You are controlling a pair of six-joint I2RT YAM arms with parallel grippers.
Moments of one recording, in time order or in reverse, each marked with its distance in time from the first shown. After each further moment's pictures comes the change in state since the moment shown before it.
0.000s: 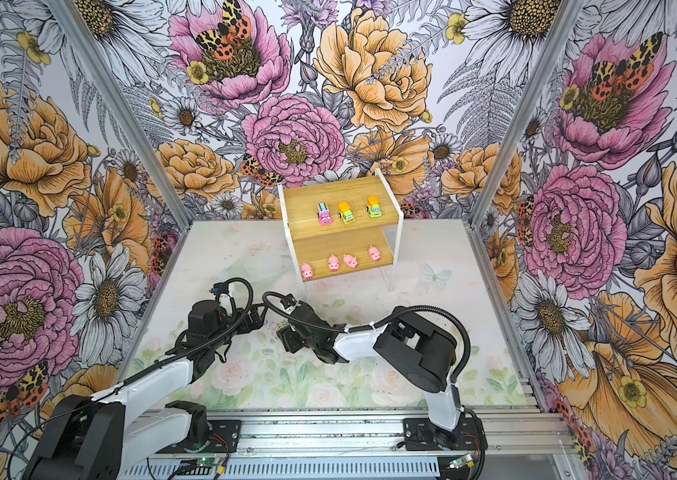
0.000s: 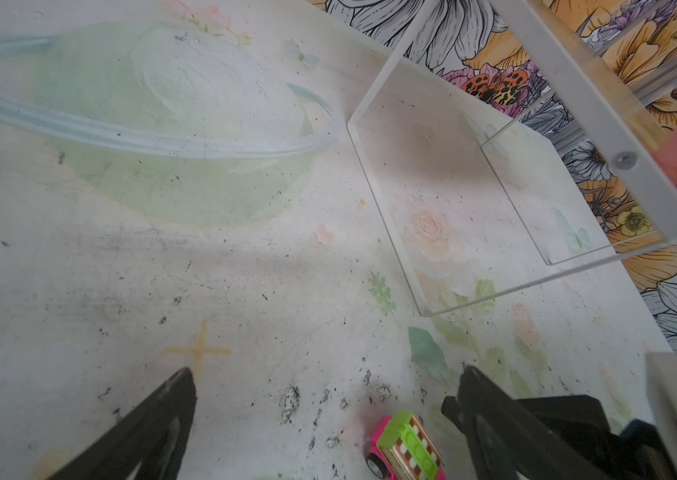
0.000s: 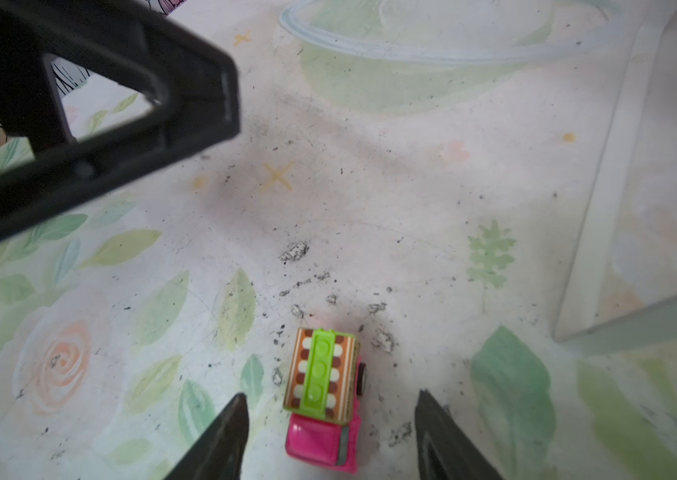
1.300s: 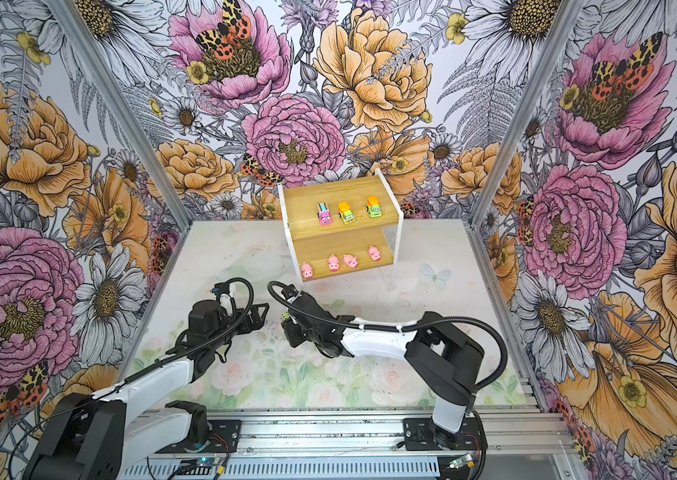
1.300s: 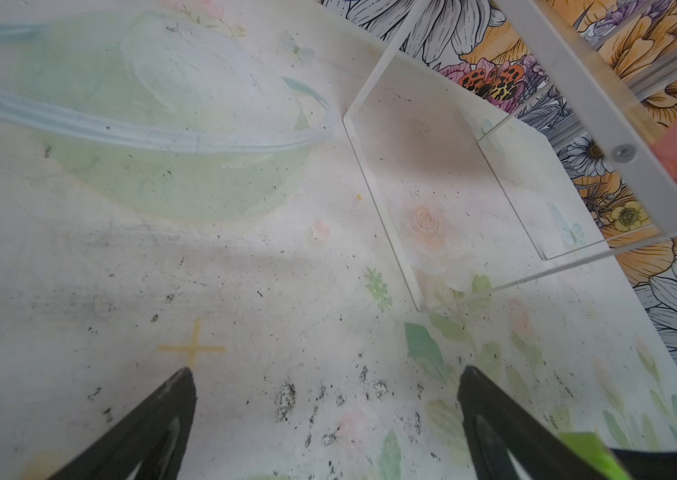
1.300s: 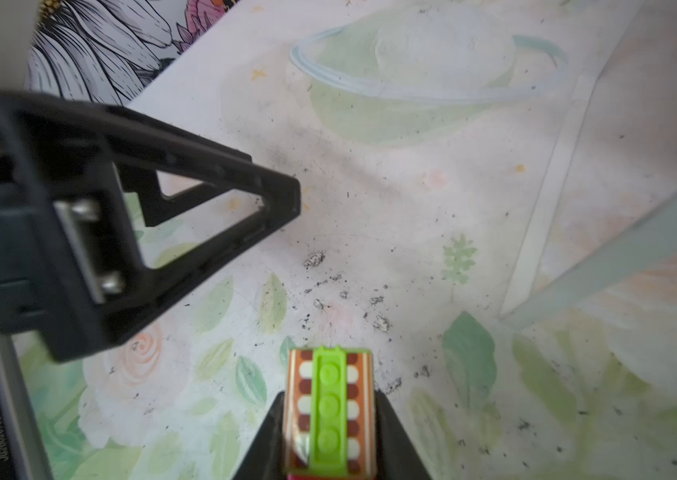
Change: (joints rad) left arm 0.001 0.013 0.000 0.004 0.018 0.000; right arm 0.000 -0.266 0.053 -0.327 -0.016 0.026
